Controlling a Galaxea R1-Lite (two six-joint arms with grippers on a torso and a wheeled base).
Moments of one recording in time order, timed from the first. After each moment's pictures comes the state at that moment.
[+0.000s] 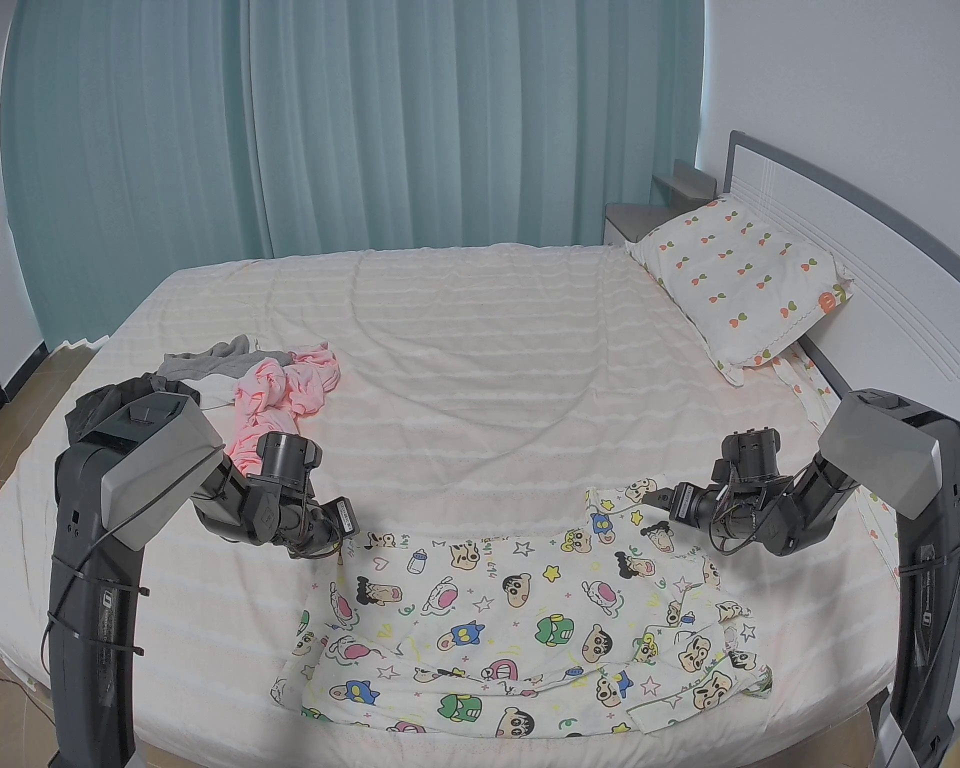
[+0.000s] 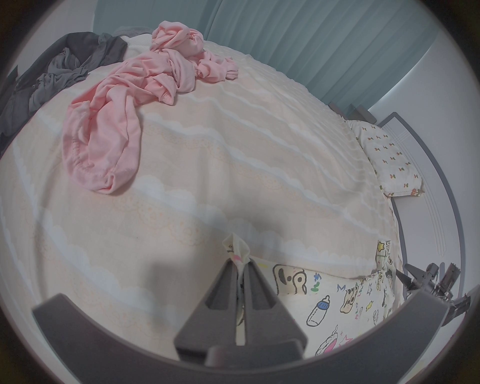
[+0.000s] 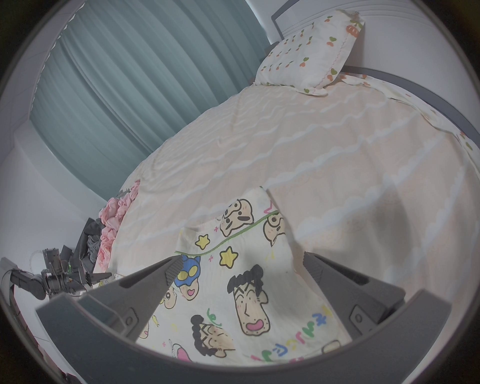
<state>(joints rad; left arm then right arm) -0.15 2.52 -1.31 -0.33 -0.13 -0.53 0.15 2.46 -1.08 -0.73 0.14 0.46</state>
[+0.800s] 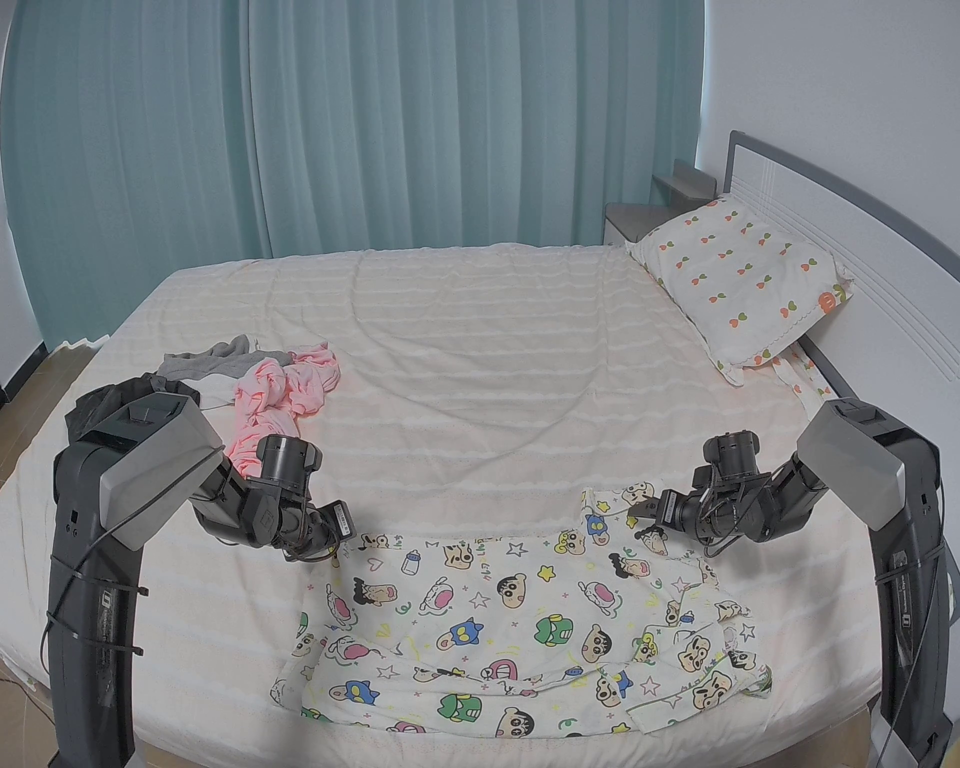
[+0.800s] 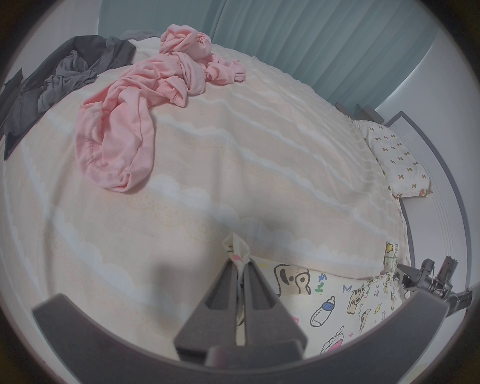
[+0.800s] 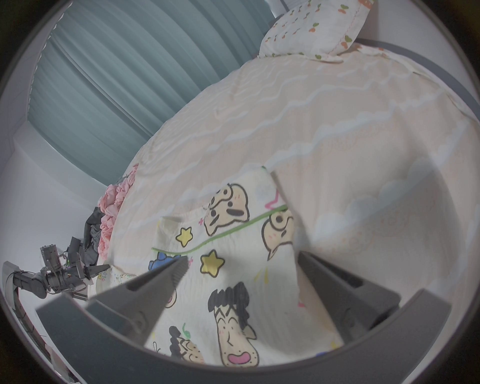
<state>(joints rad) -0.15 2.51 -1.29 -0.33 -0.08 -0.53 0.14 2.59 -1.32 -0.50 0.28 0.45</state>
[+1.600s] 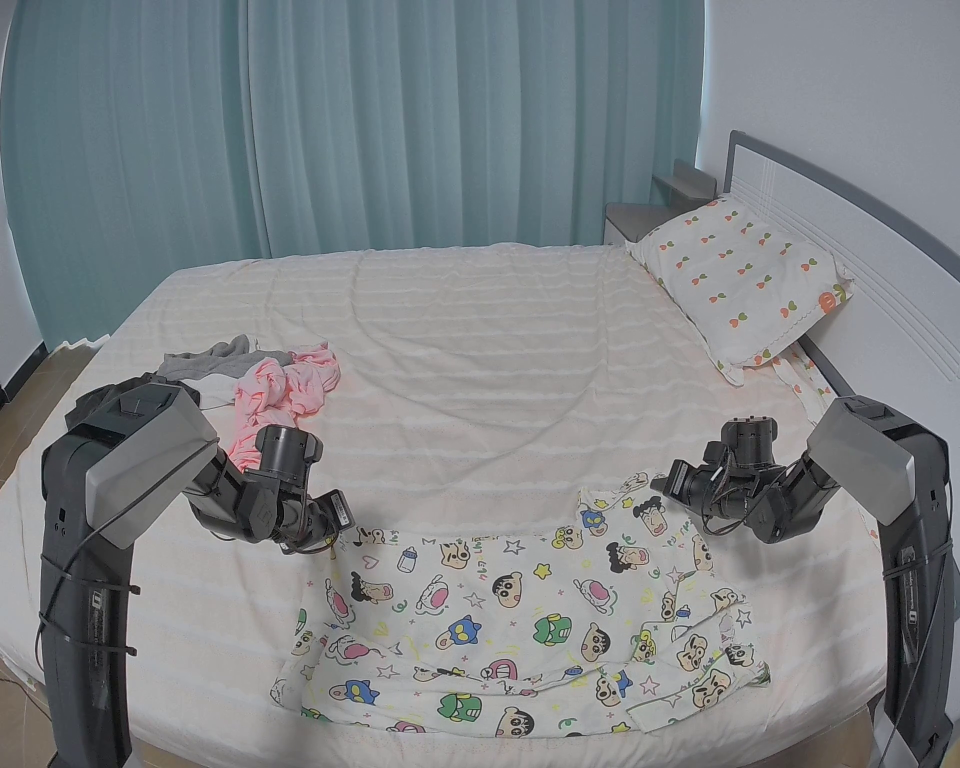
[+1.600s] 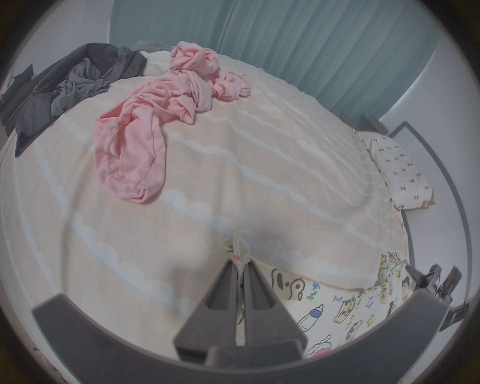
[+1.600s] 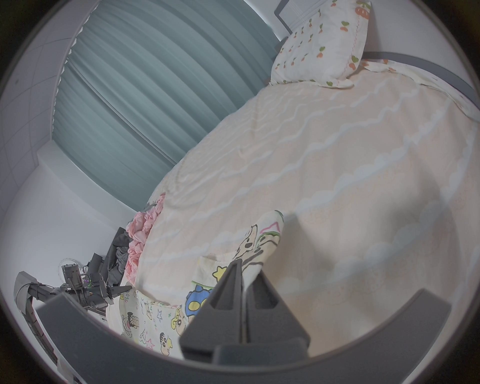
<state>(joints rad) -0.17 2.45 -1.26 -0.34 0.00 -0.60 0.10 2.55 -1.23 -0.78 0.33 0.54</state>
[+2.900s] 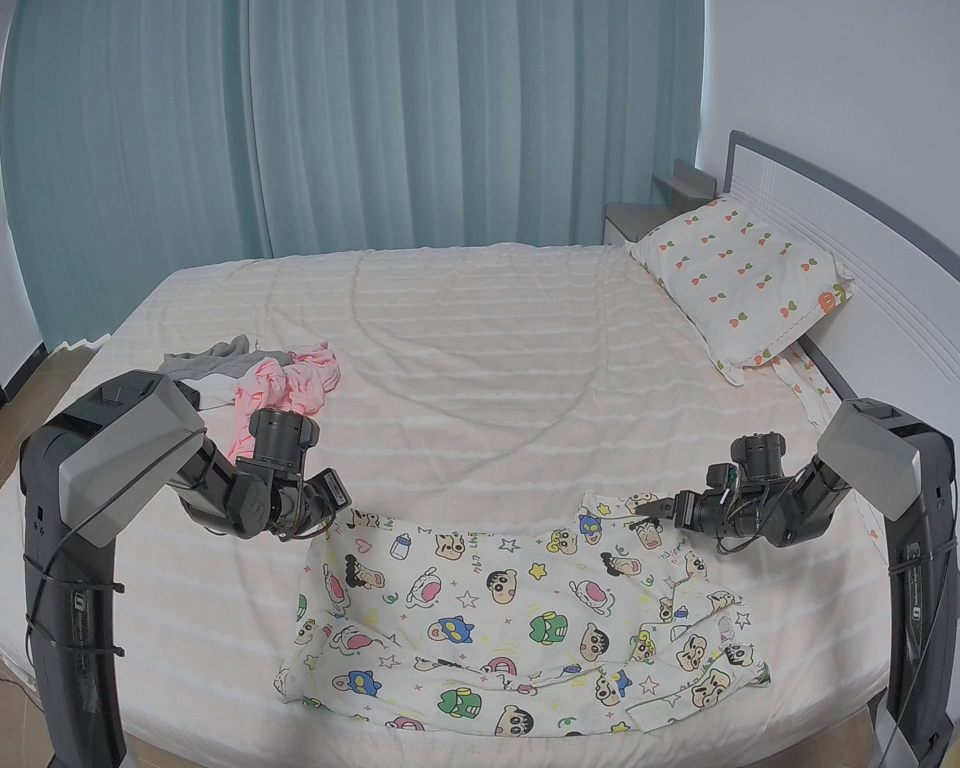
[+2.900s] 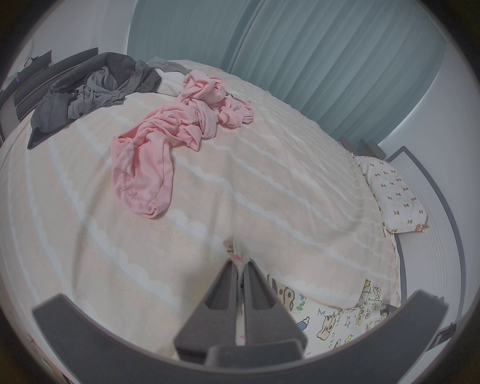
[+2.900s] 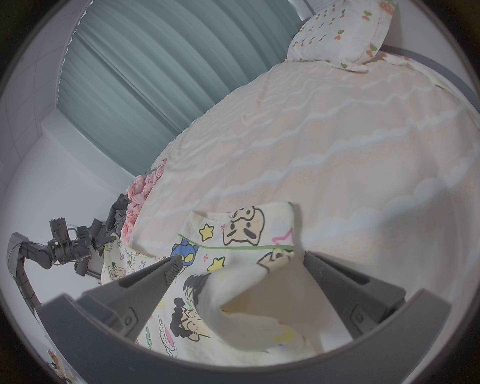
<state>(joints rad) -0.19 2.38 -1.20 -0.40 0.06 -0.68 0.08 2.56 -1.21 -0.64 0.47 0.32</state>
